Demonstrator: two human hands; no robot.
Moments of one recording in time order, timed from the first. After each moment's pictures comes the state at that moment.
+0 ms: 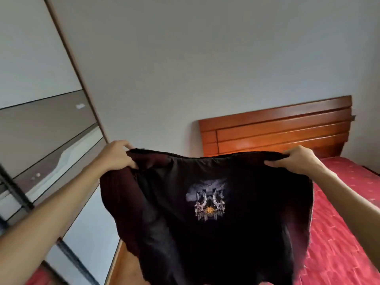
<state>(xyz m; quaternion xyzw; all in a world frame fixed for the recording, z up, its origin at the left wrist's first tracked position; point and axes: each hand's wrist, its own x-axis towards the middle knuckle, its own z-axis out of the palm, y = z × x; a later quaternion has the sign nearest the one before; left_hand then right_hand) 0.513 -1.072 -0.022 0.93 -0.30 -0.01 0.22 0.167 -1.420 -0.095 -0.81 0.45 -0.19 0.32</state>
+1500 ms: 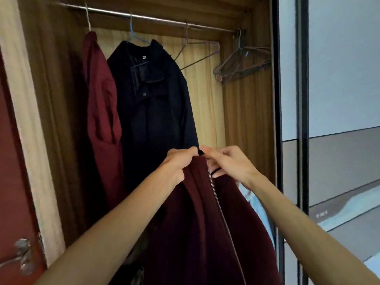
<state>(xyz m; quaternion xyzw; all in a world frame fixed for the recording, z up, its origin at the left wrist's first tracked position) 0.608 -0.506 0.105 0.71 0.22 0.23 0.63 0.663 -0.642 0.083 -0.69 -0.38 0.03 0.61</state>
